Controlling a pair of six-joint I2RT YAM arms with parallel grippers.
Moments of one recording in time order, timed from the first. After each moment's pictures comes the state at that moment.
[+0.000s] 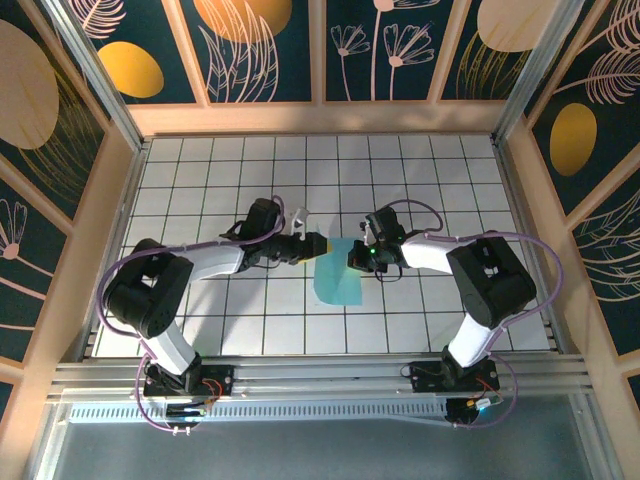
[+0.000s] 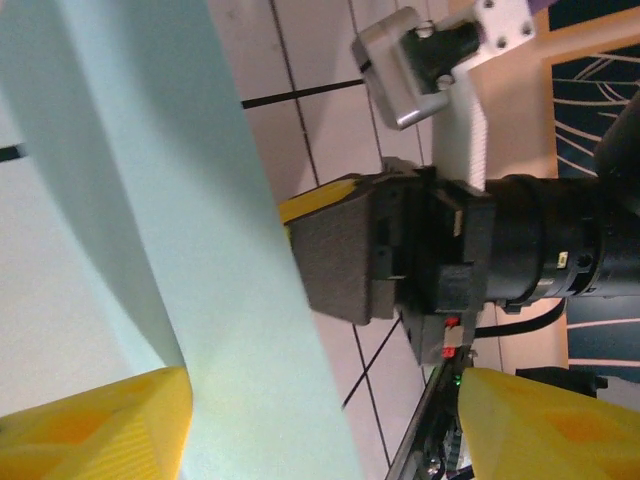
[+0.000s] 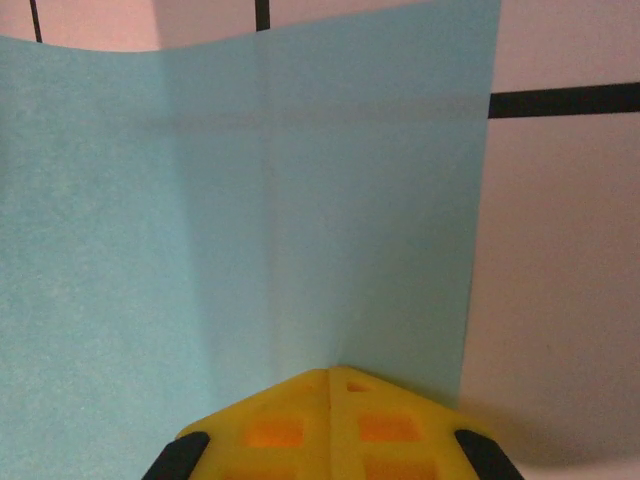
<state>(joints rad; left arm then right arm) -0.55 1.71 0.83 0.20 0.77 -0.77 0.53 1.71 0.80 -0.14 -0.37 0.63</state>
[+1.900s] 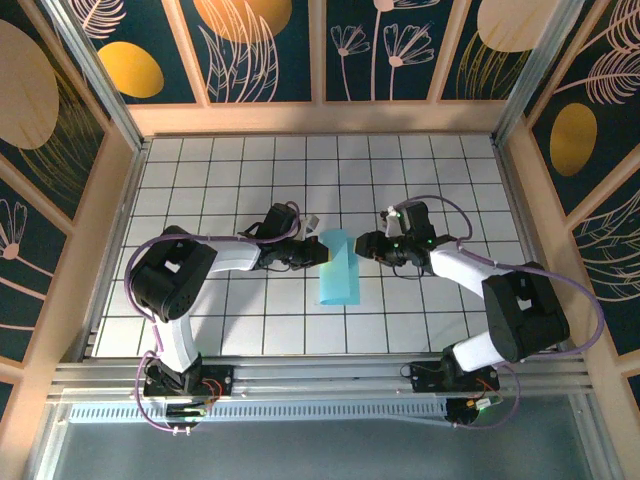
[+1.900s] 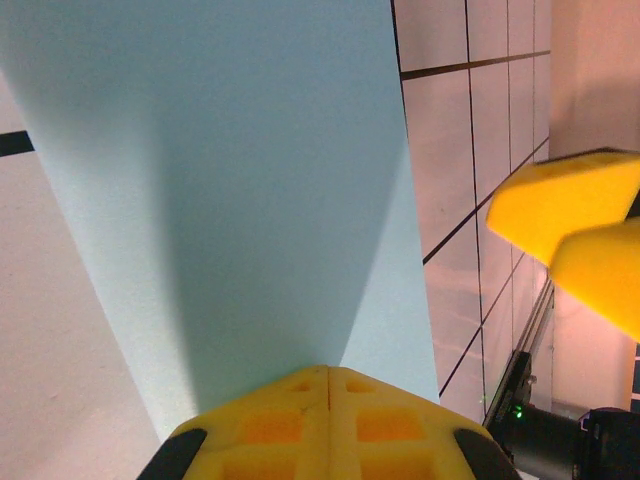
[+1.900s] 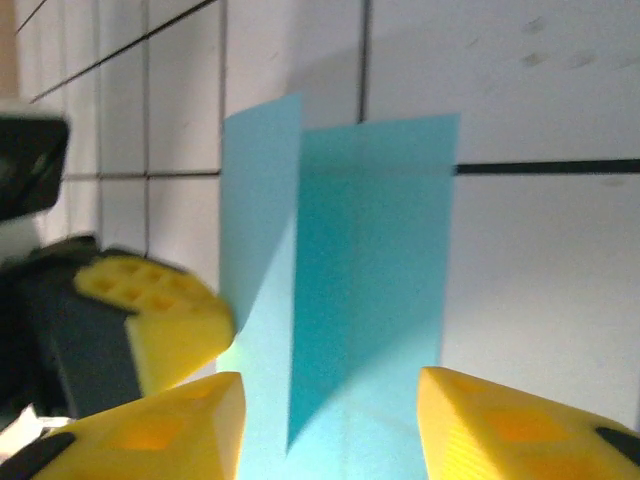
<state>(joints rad) -0.60 1.85 0.89 0.16 0.66 -0.77 0.39 1.46 0.68 -0.09 -0.55 0.61</state>
